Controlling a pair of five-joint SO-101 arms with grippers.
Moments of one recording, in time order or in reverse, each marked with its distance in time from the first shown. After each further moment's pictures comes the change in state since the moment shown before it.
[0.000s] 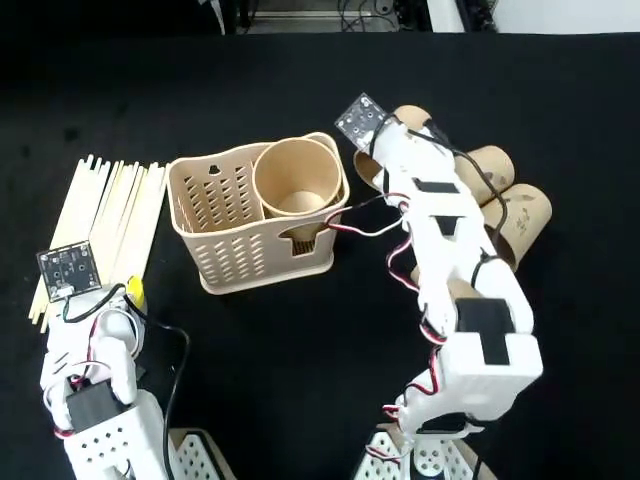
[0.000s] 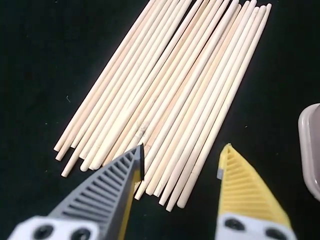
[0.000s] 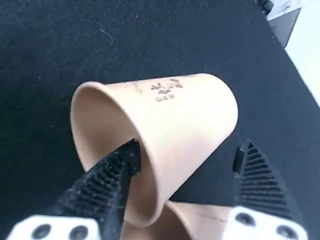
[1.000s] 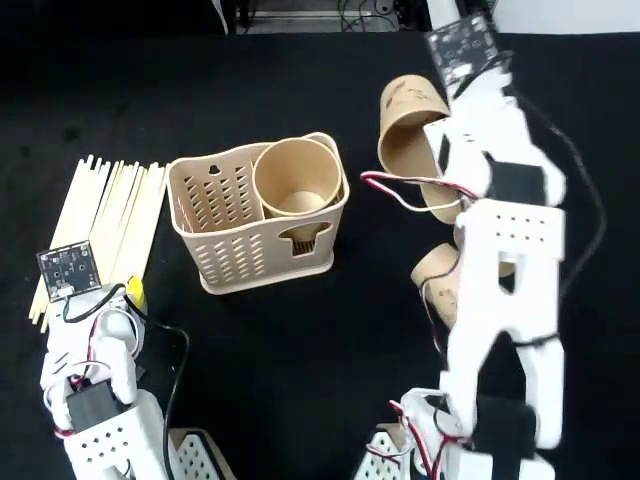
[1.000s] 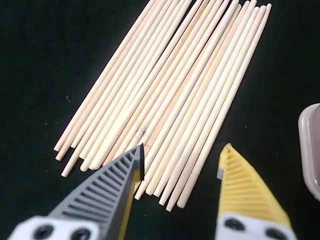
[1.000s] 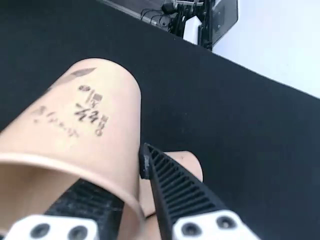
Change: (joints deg) left arm 0.0 0.0 0.0 0.0 0.0; right arm 5.8 -30.5 -17.6 43.2 -23.6
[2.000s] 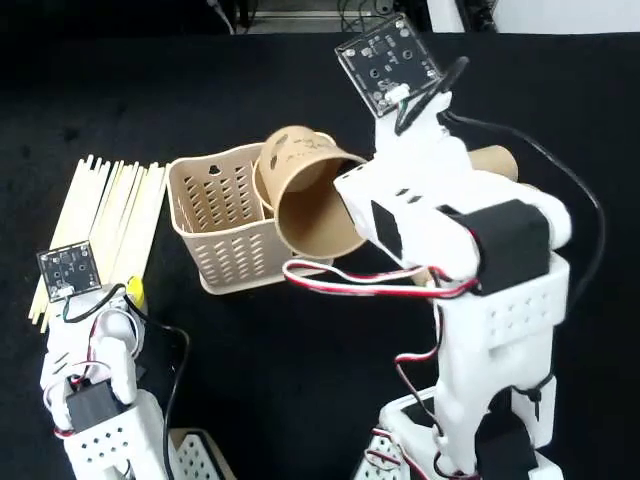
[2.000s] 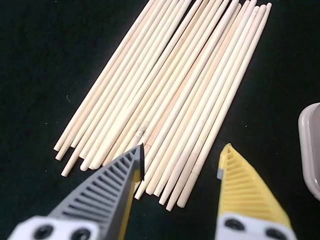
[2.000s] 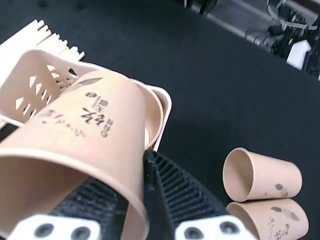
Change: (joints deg) left arm 0.0 0.0 0.0 0.0 0.0; right arm -25.6 -3.8 -32.1 43.8 -13.4
